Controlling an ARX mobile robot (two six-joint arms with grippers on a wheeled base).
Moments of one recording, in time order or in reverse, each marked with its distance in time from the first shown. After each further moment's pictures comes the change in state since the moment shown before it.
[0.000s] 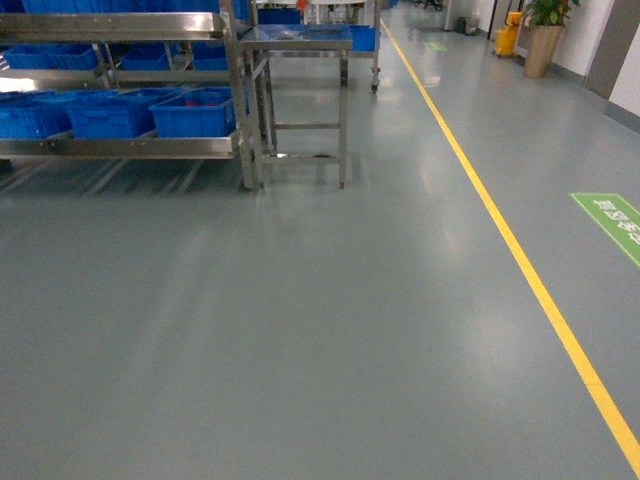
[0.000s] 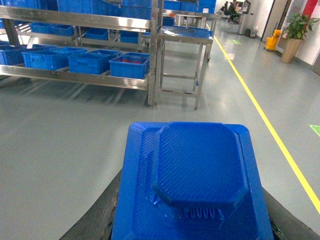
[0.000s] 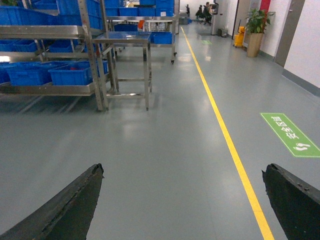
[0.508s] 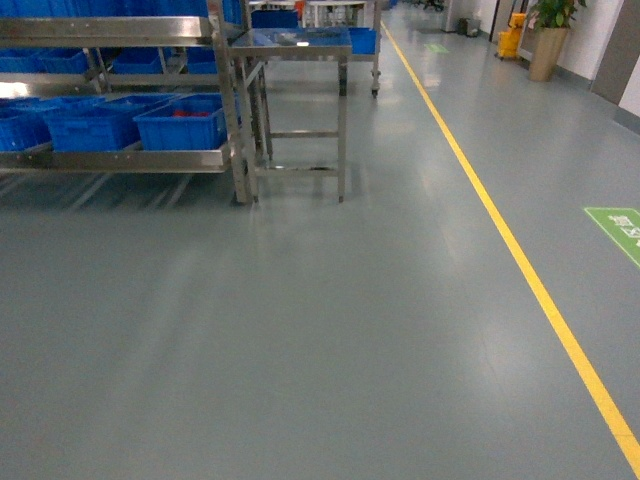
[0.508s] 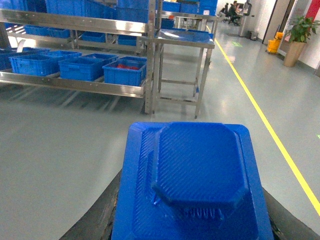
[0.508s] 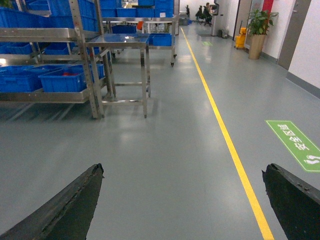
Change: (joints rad) left arm 0.000 -0.001 0.000 -0.001 0.000 0.000; right arm 0.000 0.000 0.000 0.003 0.000 0.000
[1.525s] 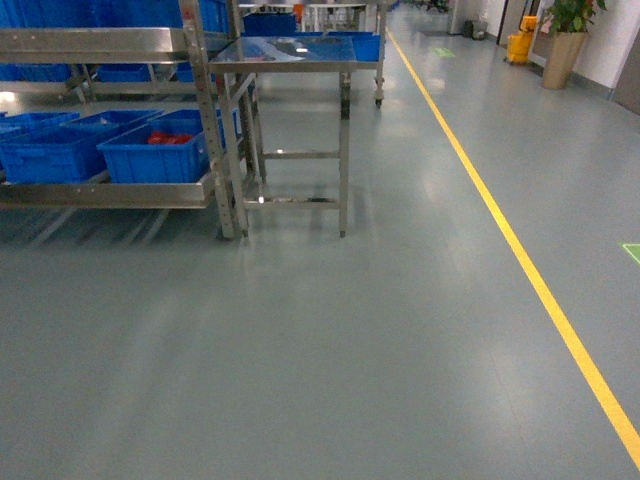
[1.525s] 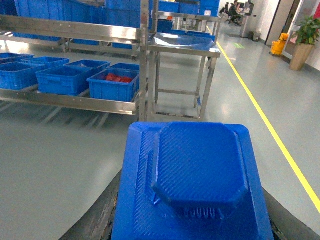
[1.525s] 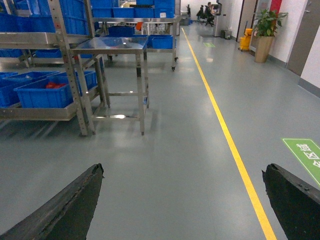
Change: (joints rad) left arm 0.000 0.000 0.000 -0.001 0.000 0.000; right arm 0.000 0.000 0.000 -0.003 0.000 0.000
